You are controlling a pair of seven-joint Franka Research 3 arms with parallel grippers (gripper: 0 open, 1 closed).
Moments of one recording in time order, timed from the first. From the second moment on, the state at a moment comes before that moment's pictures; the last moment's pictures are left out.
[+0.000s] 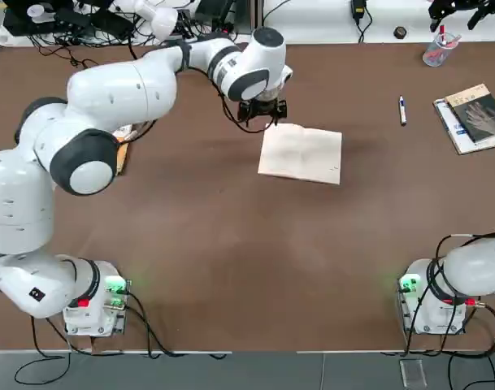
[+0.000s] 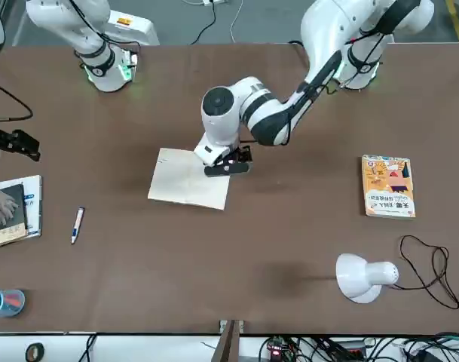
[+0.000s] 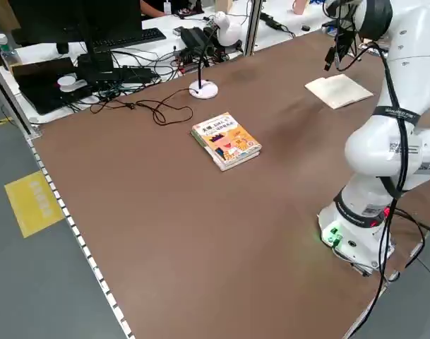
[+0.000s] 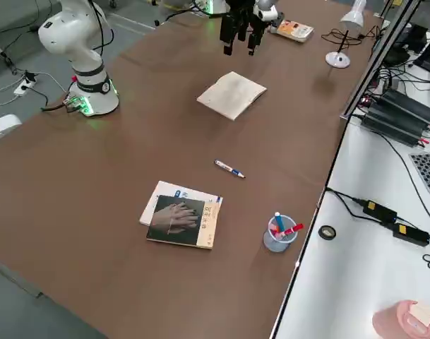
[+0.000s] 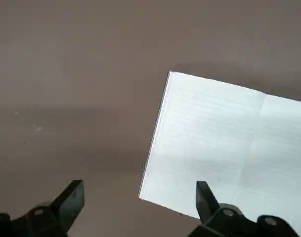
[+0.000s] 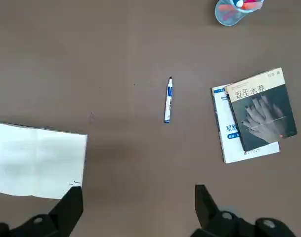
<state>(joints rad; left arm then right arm) -0.65 0.69 -0.28 -1.39 0.21 2.04 -1.03 0.09 0.06 -0.01 -1.55 -0.04 1.63 0.09</state>
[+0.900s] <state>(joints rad) -0.67 0.82 -0.27 -1.39 0.23 2.21 -1.03 0.09 0.06 -0.01 -1.55 -0.04 1.63 0.09</state>
